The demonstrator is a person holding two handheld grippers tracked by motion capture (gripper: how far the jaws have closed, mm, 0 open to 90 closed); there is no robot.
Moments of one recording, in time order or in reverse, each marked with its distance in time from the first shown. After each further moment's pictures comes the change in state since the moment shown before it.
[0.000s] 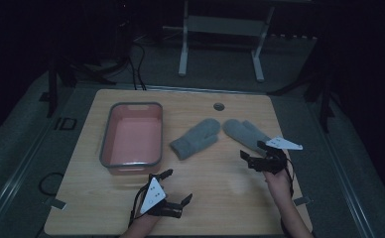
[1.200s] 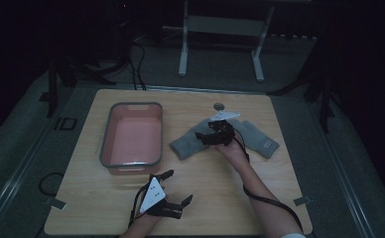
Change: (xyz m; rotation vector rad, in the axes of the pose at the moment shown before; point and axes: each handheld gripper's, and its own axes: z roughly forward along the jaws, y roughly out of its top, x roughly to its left) left arm 0.000 0.000 0.000 0.003 -0.024 -0.019; right arm 0.051 0.061 0.151 0.134 0.163 -0.145
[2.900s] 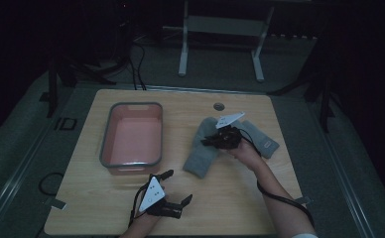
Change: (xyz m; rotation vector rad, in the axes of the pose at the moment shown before) left arm 0.001 0.000 0.000 0.004 0.000 -0.016; right arm -0.009 -0.007 -0.036 0.088 0.383 -0.200
